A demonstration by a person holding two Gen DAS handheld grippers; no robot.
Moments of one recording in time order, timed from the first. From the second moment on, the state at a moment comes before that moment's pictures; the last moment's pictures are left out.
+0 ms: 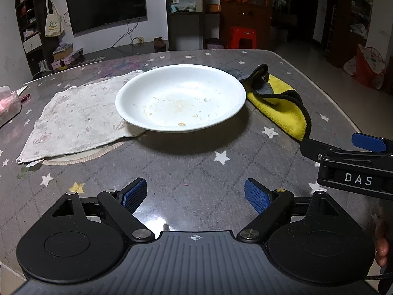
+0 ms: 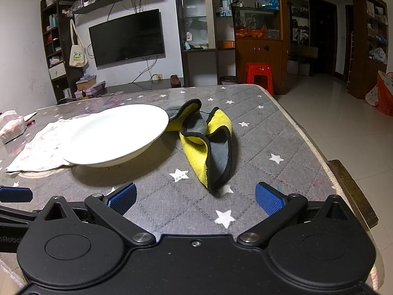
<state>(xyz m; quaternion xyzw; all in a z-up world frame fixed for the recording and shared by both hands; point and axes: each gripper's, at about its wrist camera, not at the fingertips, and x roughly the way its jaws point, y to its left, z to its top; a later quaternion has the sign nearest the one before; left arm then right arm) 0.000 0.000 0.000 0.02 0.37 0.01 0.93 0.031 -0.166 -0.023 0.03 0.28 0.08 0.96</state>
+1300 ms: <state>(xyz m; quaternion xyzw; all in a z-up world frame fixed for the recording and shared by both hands) 0.003 0.004 -0.003 0.02 0.38 0.01 0.92 0.038 -0.164 -0.054 0.00 0.34 0.08 0.94</state>
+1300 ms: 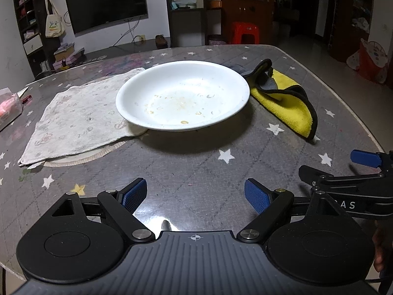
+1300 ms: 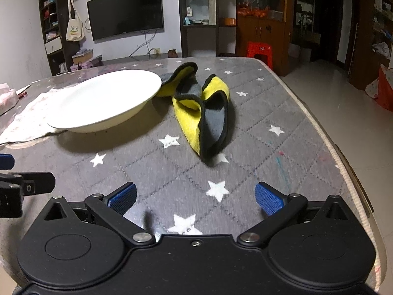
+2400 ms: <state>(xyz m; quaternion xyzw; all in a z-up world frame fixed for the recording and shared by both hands) 0.039 0.023 -0.010 0.02 0.42 0.02 0.91 0.045 -0.162 -0.065 -0.02 0.36 0.07 0.93</state>
